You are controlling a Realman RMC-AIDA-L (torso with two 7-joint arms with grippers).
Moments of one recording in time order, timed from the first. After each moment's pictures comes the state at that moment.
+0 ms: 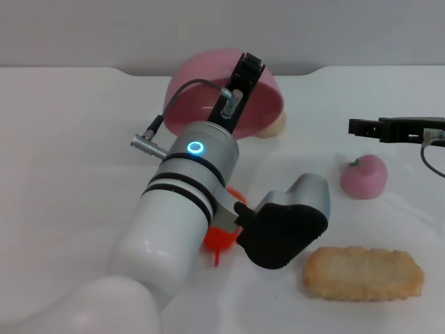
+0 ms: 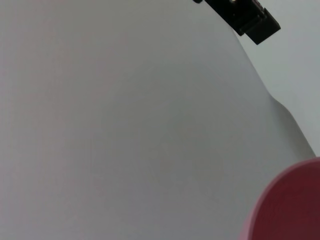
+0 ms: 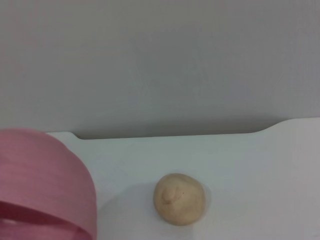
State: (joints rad) left arm -0.41 -2.08 2.60 1.40 1.20 -0.82 0.11; right arm 0.16 2.08 -1.44 -1.57 0.84 1.01 -0.32
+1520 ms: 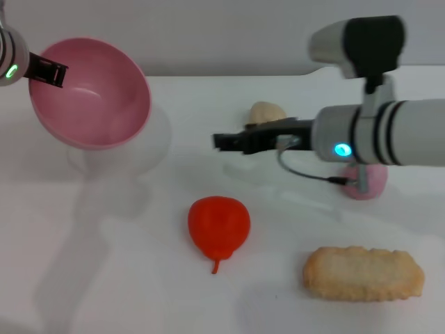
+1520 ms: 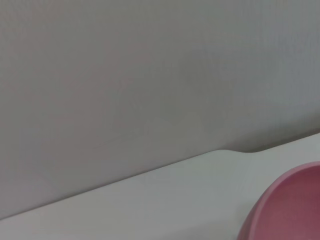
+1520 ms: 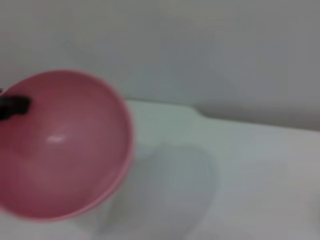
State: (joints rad) left arm -0.52 -2.06 1.59 1.64 0.07 -1.33 -0.09; right arm 0.48 2.08 -1.77 -1.22 1.01 0.75 -0.37
